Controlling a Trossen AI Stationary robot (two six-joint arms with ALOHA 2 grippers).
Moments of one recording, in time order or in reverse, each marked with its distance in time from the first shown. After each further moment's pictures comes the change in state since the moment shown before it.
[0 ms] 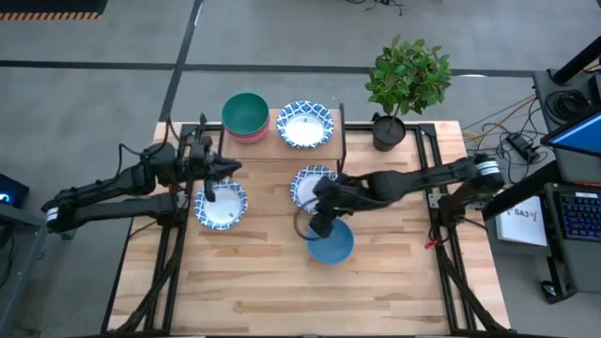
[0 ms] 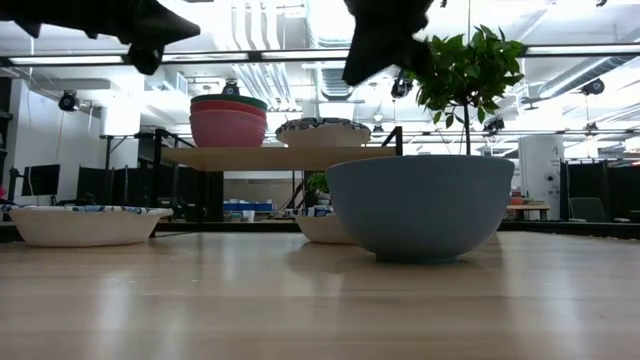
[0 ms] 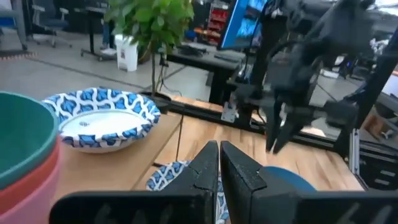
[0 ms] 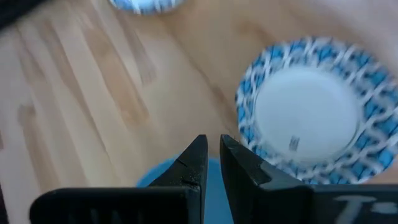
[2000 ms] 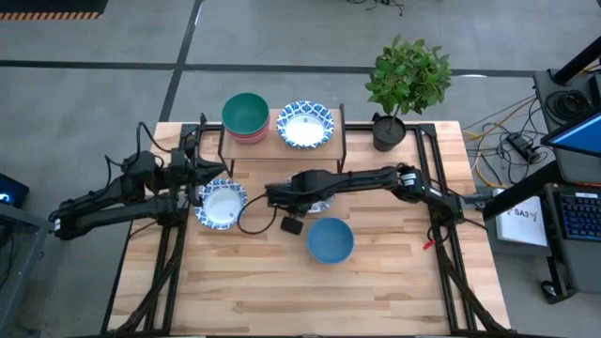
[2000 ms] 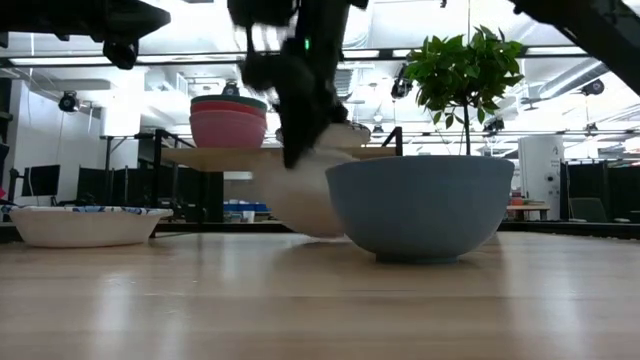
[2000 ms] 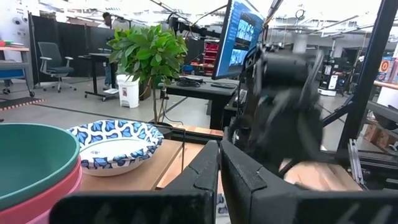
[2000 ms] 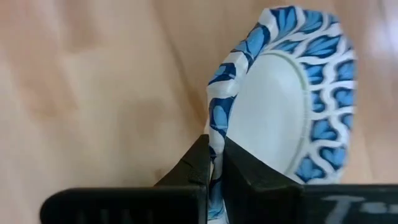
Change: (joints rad) left arm 0.000 -0.240 -0.101 0.000 -0.002 0.073; right arm -0.103 0.620 0.695 -0.437 -0.069 -0.337
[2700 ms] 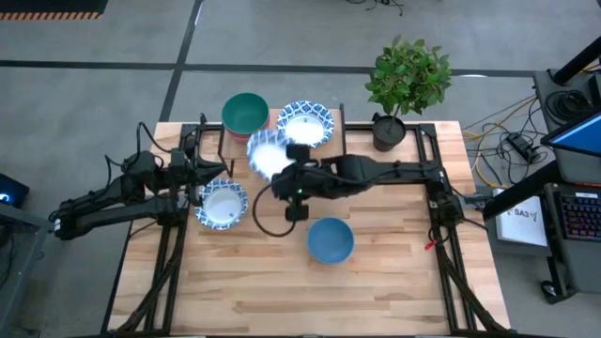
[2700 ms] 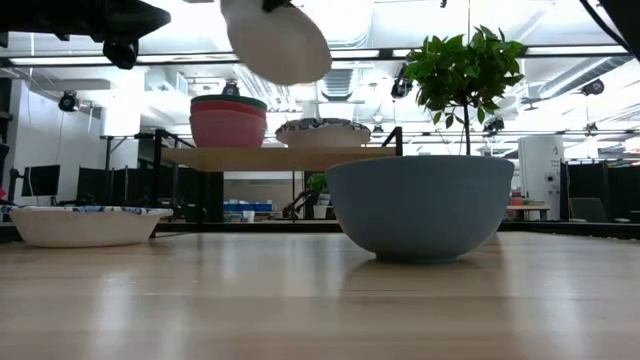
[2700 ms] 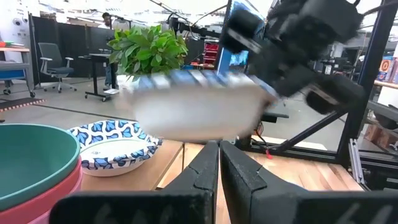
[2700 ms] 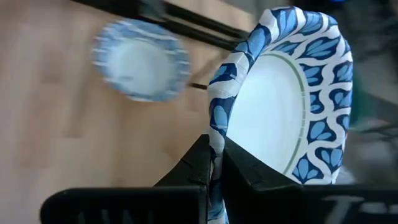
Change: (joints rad) left arm 0.000 0.000 0.000 0.000 0.000 0.003; right arm 0.074 -0.215 0.189 0.122 0.299 -0.541
